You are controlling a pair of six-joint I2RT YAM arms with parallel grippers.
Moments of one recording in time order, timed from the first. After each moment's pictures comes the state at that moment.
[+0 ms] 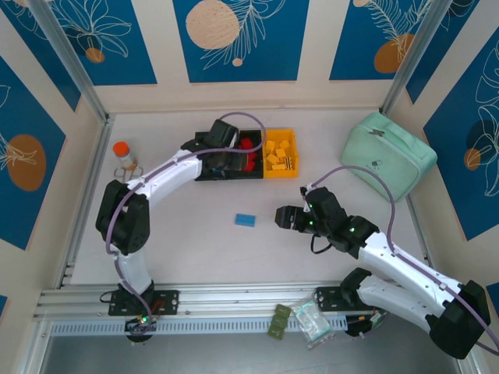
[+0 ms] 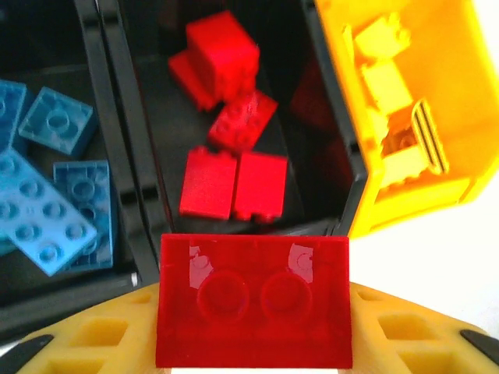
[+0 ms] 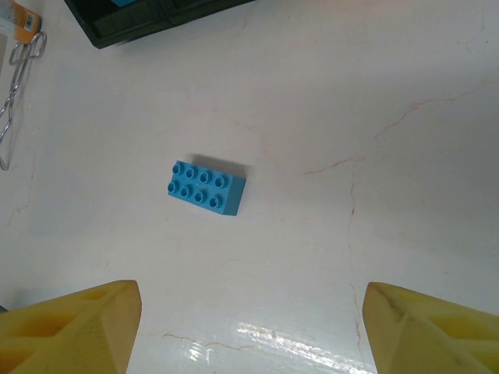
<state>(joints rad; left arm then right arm) -0.59 1.85 1.54 -0.56 -0.02 -0.42 0.68 0.87 0.60 -0.50 -0.05 0.73</state>
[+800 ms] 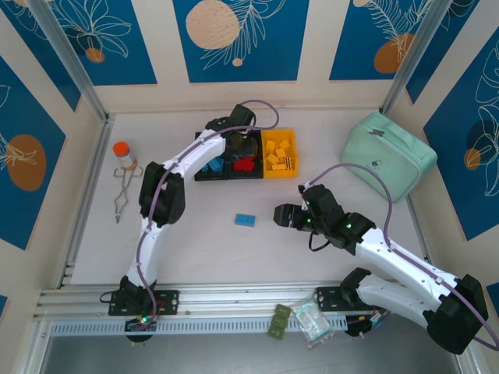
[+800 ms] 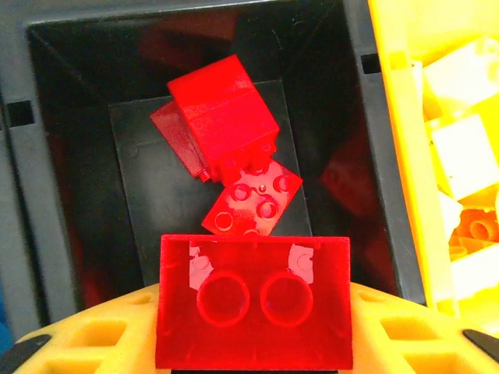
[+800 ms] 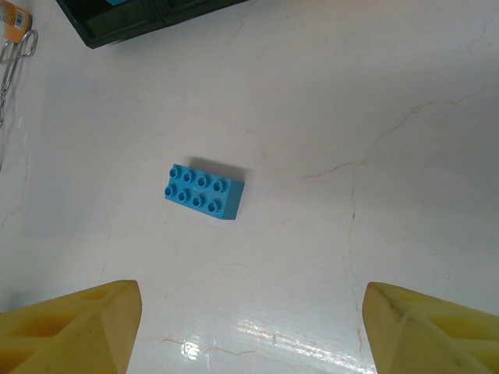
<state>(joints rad) -0.56 2.30 2.10 -0.83 -0.04 -0.43 0.68 0.91 0.63 -0.50 -0.05 0.73</state>
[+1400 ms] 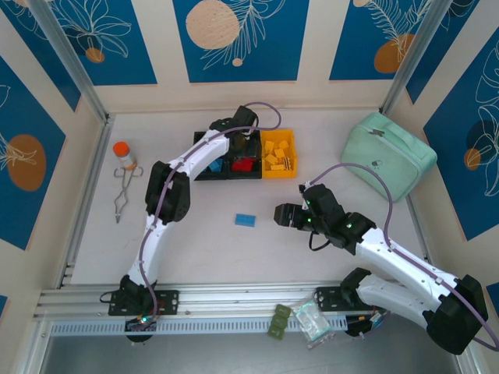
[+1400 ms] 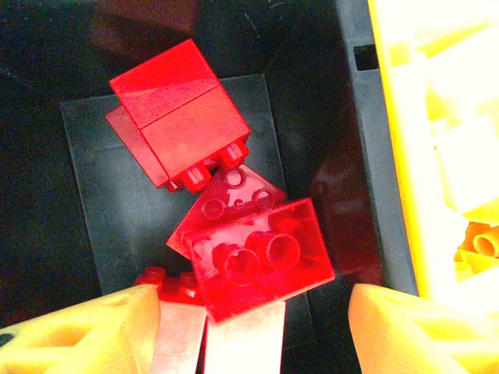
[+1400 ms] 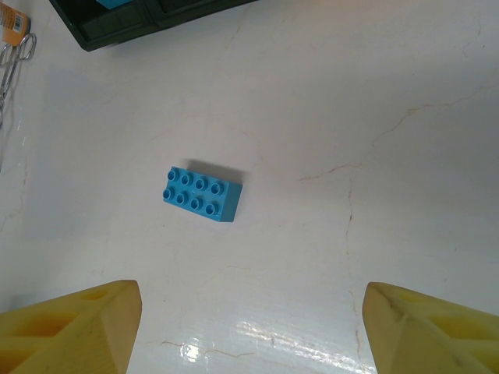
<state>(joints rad) -0.57 2.37 2.17 -0.86 -0.01 -0.43 0.67 0.91 0.63 -0.50 -0.05 0.73</state>
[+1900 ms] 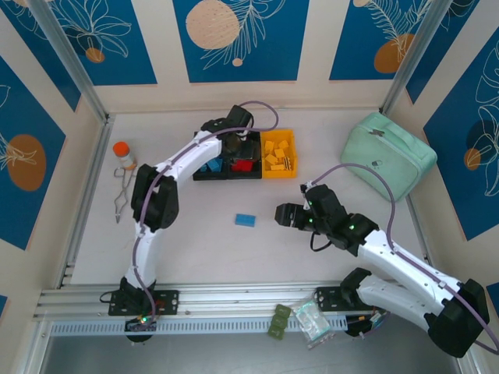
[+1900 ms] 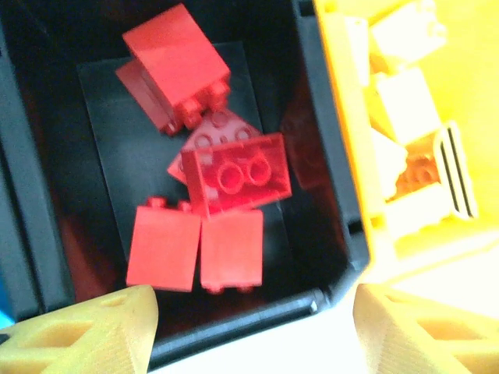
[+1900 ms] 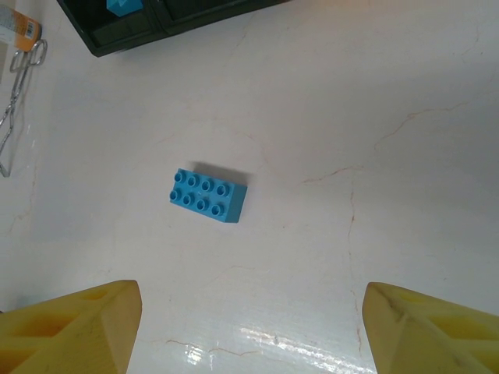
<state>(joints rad) -0.59 2.16 1.96 -0.83 0.03 -0.41 0.67 0.88 0.63 -0.51 -0.05 0.73</state>
